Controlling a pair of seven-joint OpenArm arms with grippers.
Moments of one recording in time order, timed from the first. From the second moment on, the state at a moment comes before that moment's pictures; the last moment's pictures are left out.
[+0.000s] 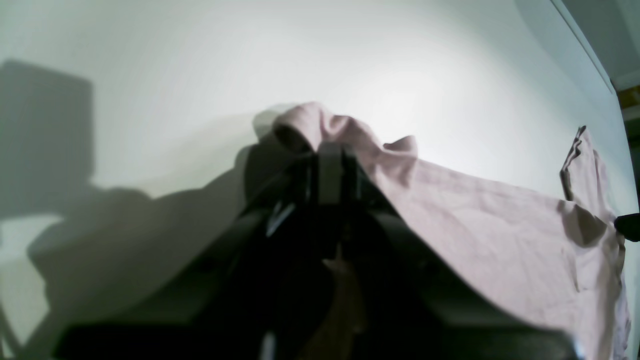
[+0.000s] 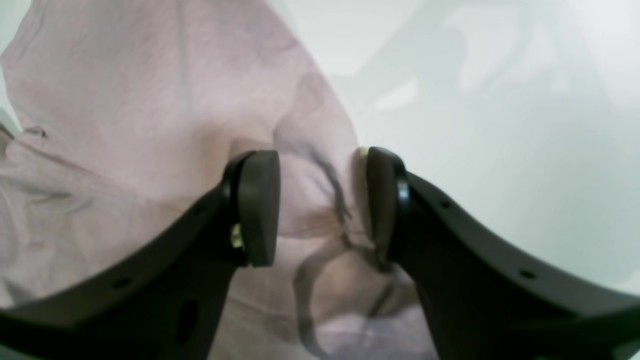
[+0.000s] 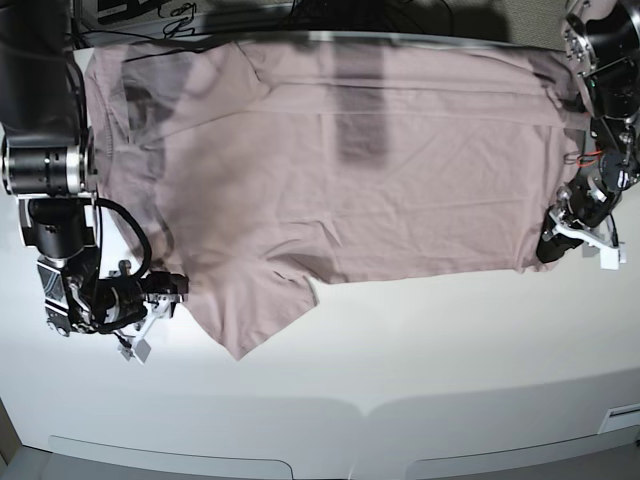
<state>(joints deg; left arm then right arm) -14.8 -19.0 -24.1 35.0 -31.6 -40.3 24.1 43.3 18.8 -10.0 20.4 27.1 34.4 -55.5</state>
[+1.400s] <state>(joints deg) -14.1 -19.0 -23.9 58.7 -24.6 -38.8 26.2 39.4 24.5 -10.2 37.2 28.8 34.3 -39.0</state>
